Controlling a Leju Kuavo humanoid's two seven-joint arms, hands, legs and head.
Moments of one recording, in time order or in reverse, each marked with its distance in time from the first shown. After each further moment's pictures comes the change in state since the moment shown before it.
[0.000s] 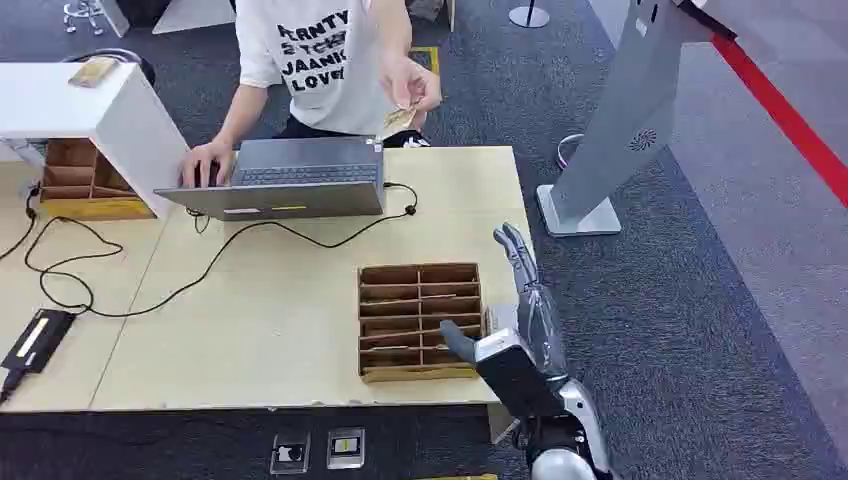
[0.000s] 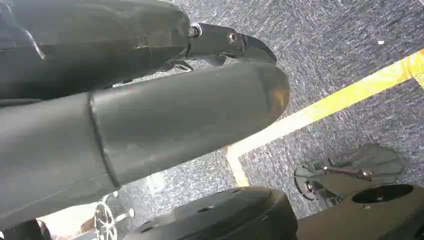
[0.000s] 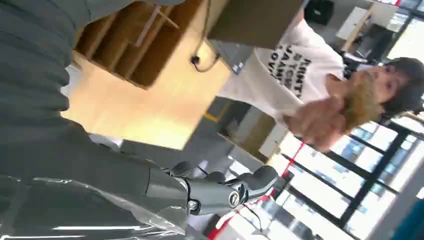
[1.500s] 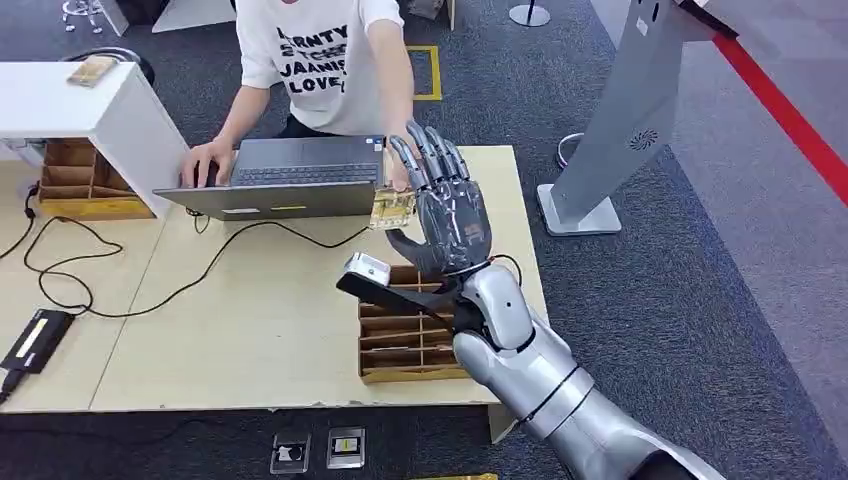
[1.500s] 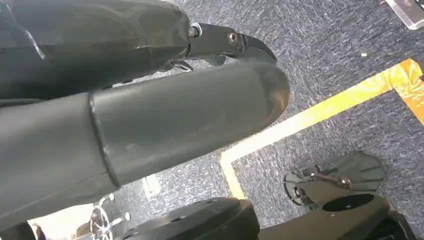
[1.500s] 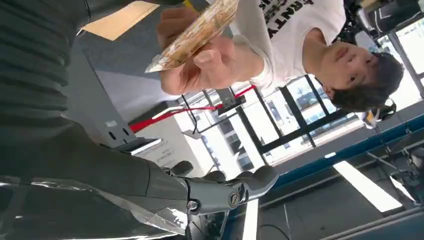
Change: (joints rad) left arm -0.053 0.004 0.001 0.000 -0.014 -0.019 0.040; right arm -0.512 0.206 0.154 0.626 0.447 -0.120 0.038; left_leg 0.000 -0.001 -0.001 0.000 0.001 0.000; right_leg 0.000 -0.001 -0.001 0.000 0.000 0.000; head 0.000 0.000
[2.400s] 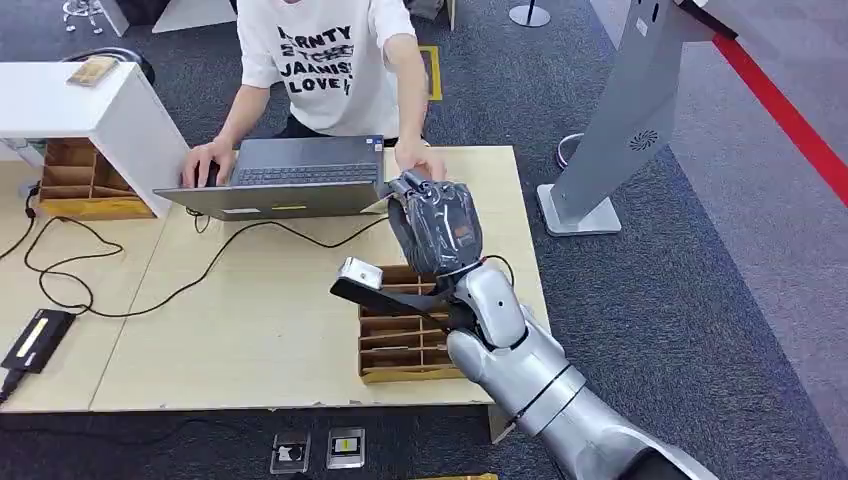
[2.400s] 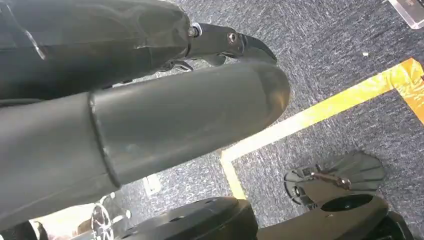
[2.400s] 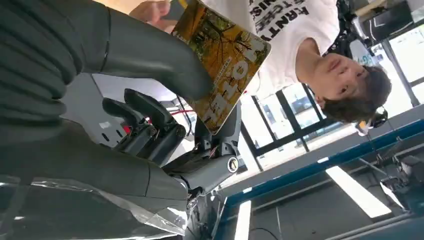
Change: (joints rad) left arm -0.003 0.000 0.000 0.000 0.010 0.011 0.007; right arm -0.001 0.037 -0.019 0.066 0.011 -0.002 -0.058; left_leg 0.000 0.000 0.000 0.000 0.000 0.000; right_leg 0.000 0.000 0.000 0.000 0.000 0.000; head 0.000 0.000
